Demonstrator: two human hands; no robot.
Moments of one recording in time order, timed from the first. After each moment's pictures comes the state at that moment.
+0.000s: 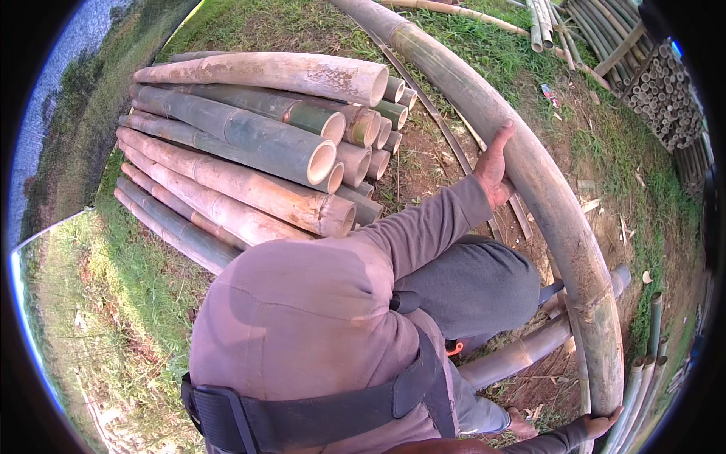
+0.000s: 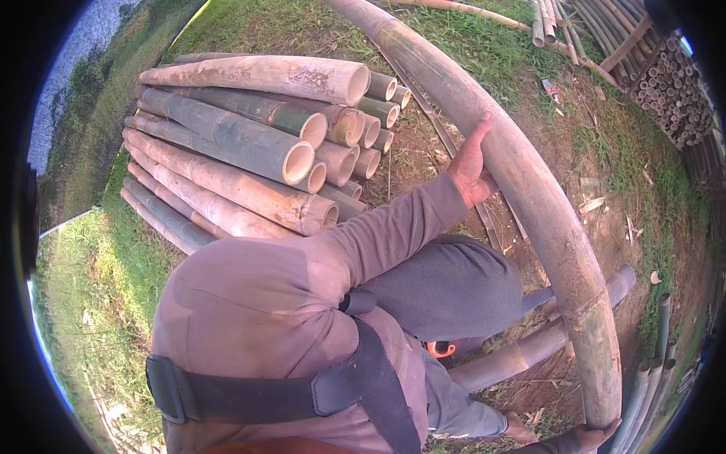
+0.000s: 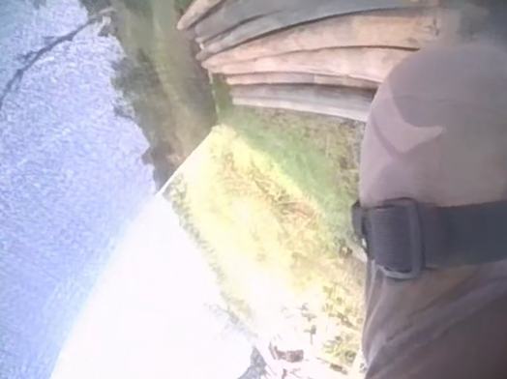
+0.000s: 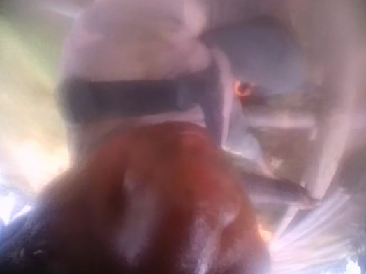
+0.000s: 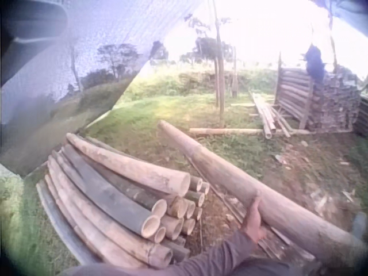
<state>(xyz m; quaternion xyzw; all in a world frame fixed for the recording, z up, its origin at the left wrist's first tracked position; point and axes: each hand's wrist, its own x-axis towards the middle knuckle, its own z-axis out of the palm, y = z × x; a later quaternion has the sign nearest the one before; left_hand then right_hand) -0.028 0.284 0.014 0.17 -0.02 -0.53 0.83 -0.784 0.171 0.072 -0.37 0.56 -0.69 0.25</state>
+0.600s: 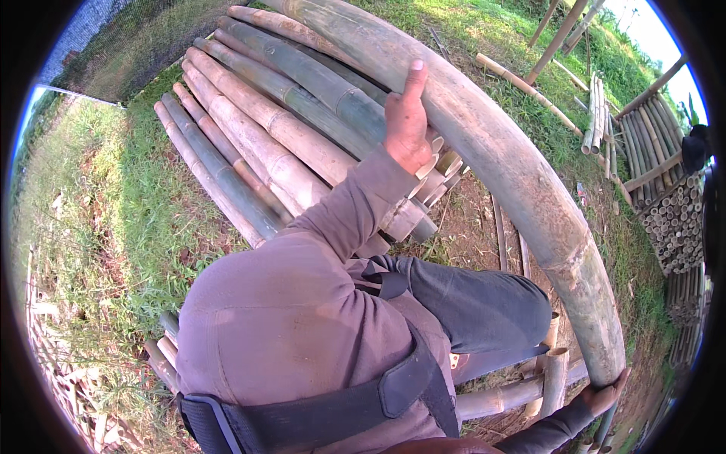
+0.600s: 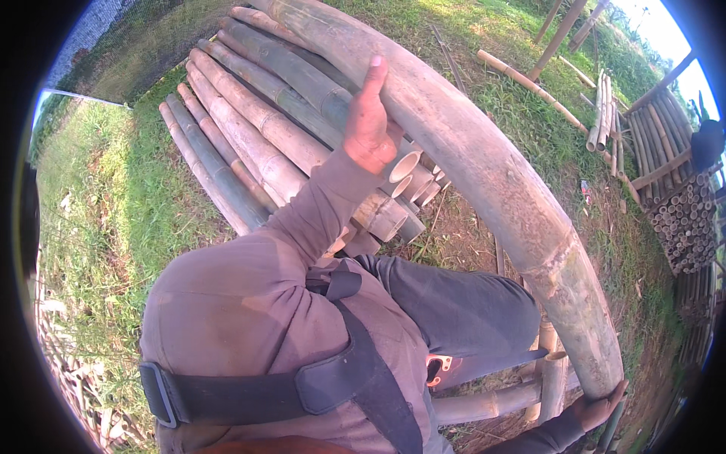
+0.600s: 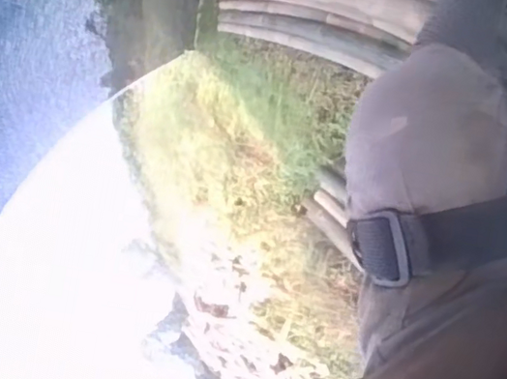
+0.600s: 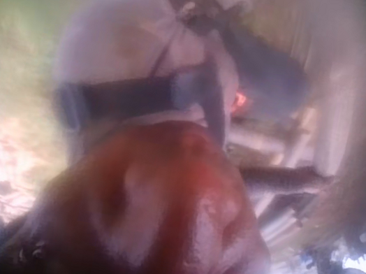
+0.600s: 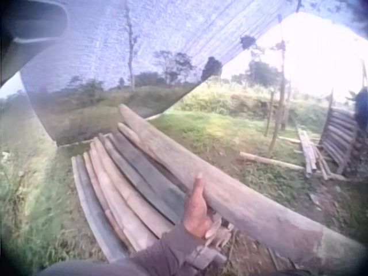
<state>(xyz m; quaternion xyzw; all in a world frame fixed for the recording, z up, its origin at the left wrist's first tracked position) 0.100 0.579 0.134 0.31 -0.08 -0.07 0.95 -0.441 0.170 0.136 -0.42 0.37 -0.61 0.56</state>
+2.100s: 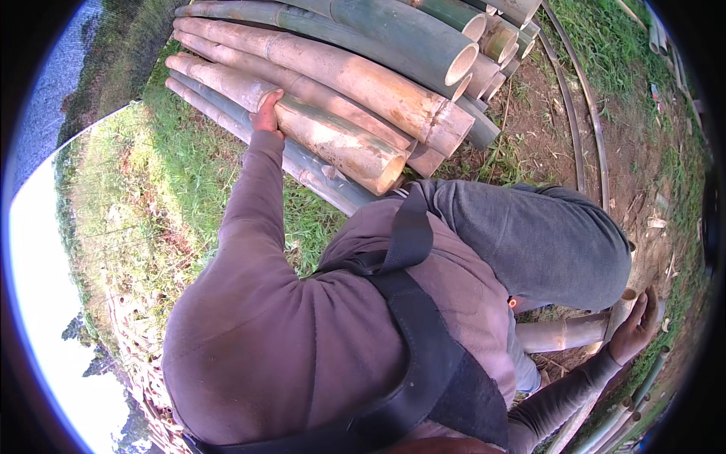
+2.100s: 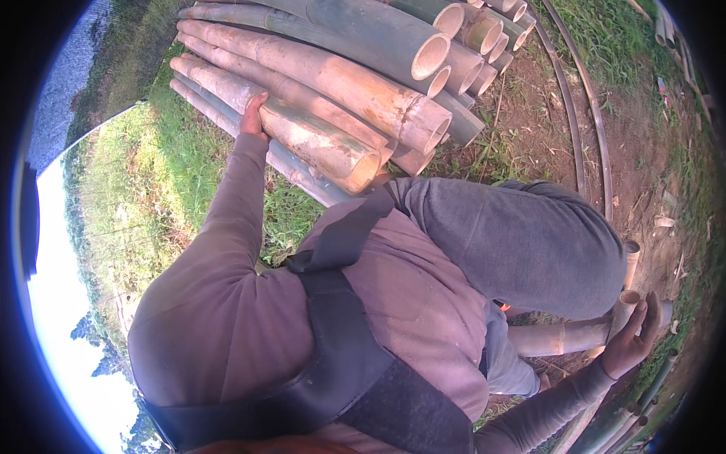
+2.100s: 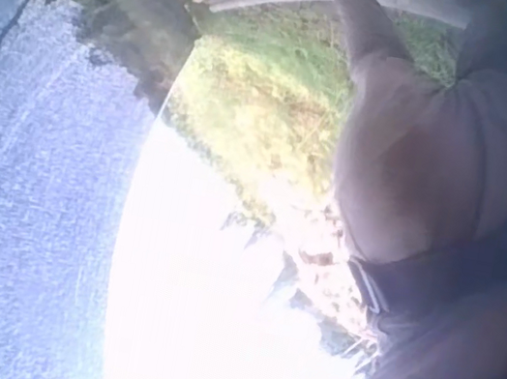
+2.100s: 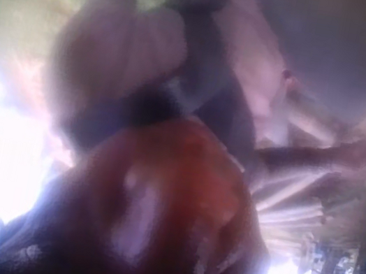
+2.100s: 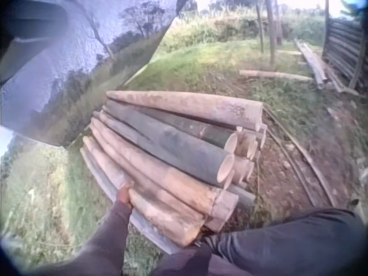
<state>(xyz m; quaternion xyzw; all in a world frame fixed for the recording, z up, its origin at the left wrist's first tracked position) 0.164 0.960 -0.128 0.59 0.31 -0.02 0.74 -0.364 0.244 0.067 -0.85 0.38 -0.24 0.26</state>
